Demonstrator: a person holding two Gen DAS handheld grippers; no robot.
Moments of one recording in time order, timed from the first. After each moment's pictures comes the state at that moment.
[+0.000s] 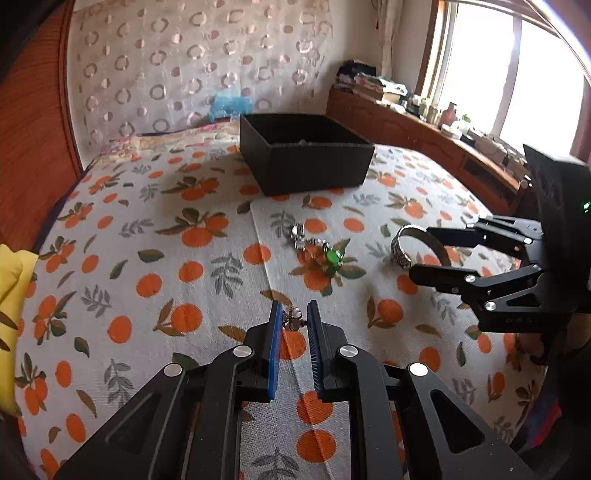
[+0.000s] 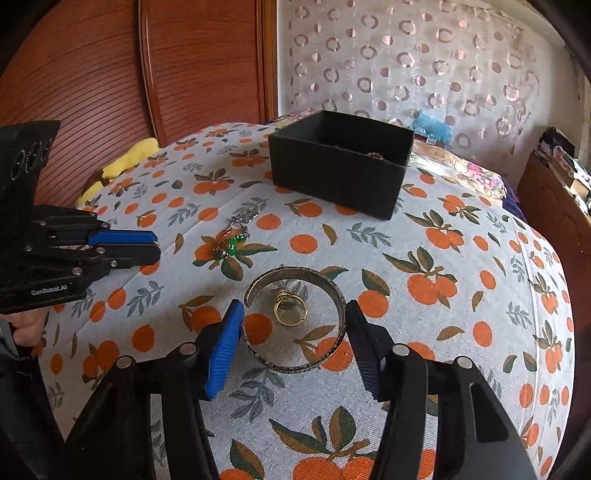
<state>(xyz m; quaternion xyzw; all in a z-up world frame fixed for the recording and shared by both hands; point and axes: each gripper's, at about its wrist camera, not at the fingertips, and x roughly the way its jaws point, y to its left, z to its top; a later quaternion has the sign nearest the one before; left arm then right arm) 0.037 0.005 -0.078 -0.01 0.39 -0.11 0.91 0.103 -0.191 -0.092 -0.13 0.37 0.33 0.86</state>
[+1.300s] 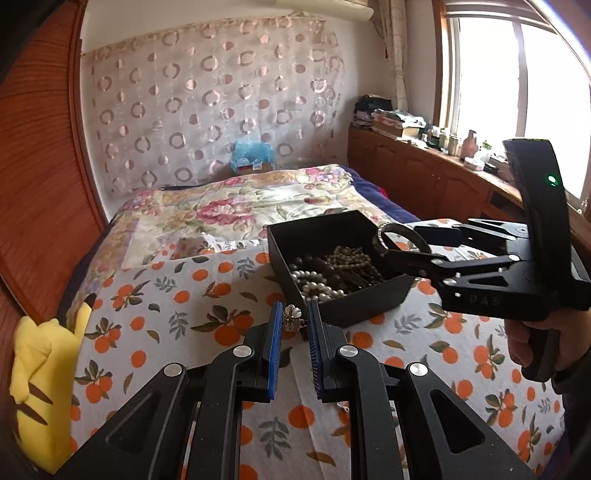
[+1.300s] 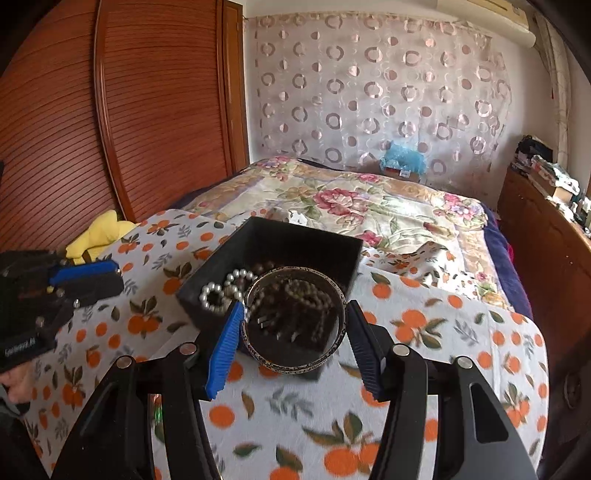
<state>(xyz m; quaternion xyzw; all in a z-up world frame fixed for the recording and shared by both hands) 0.123 0.006 -0.012 0.03 0.32 -0.06 0.95 0.229 -0.169 -0.036 -0.08 0.32 0.30 0.89</state>
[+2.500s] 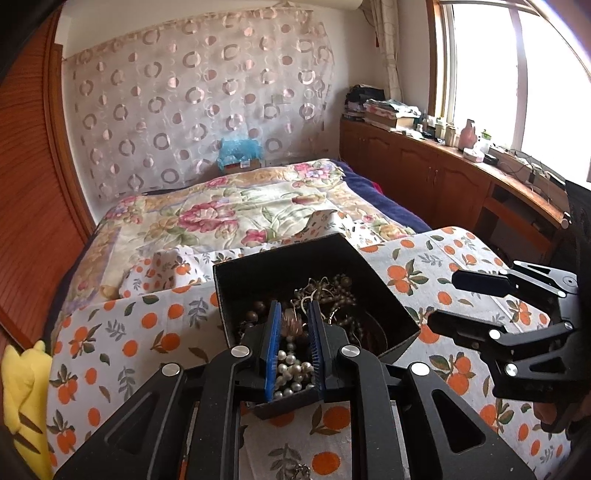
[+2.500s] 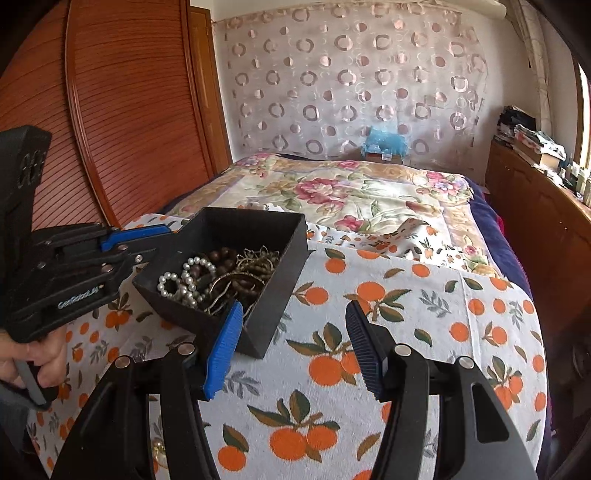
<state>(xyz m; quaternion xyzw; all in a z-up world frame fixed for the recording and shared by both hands) 0.201 -0.043 -0.017 0.04 0.33 -0.08 0.94 0.230 -0.230 -0.053 -0.04 0.34 0.27 0.90</state>
